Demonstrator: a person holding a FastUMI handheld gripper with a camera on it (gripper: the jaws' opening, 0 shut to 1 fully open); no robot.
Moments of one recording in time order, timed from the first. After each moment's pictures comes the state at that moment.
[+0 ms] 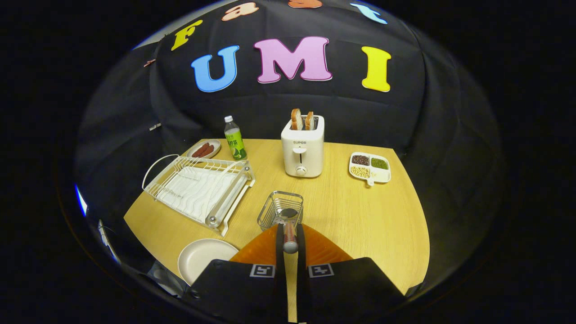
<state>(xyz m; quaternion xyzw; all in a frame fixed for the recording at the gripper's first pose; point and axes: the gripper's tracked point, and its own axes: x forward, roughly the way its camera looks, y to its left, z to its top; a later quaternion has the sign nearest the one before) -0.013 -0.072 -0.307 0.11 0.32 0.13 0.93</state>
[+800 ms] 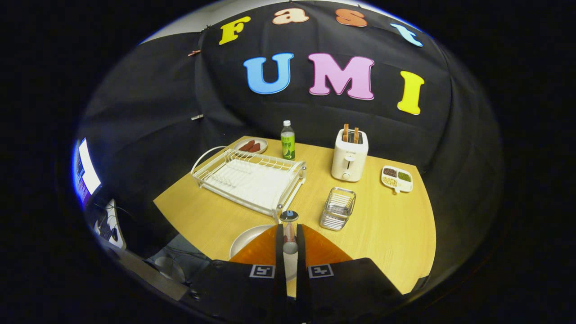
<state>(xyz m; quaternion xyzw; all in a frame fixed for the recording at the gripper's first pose) -0.128 0.038 -0.247 0.08 0.32 0.23 0.92</state>
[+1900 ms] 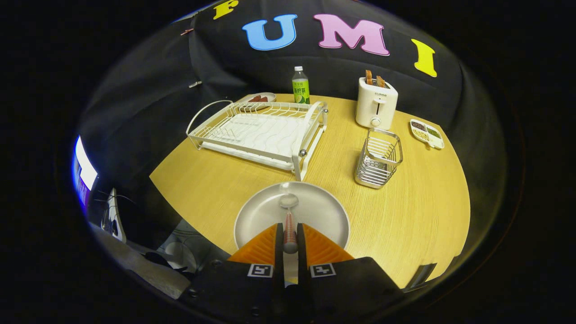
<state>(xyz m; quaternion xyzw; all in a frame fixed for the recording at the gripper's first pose) -0.156 0.098 -0.367 0.07 0.43 0.25 0.86</state>
